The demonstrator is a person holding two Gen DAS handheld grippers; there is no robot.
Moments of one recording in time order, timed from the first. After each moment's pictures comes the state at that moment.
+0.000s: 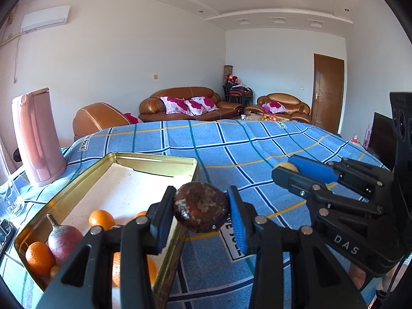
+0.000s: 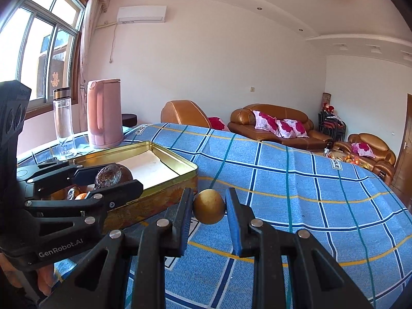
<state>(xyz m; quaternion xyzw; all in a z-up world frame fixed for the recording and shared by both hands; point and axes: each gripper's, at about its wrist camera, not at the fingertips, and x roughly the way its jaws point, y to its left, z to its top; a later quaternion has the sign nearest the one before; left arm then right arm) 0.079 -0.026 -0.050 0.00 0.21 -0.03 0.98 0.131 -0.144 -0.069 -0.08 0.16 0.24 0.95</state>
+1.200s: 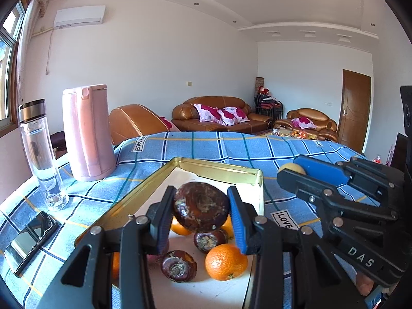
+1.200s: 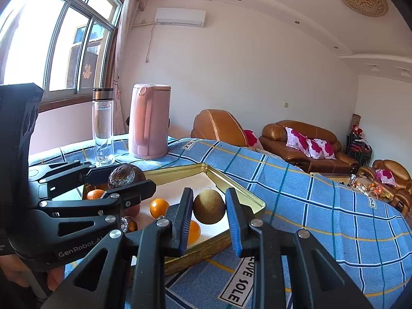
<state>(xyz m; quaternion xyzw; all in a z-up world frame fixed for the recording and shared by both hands) 0.047 0.059 -0.037 -0.03 0.18 0.05 0.98 0.107 -0.052 -0.041 -0.12 0.13 0.32 0.93</state>
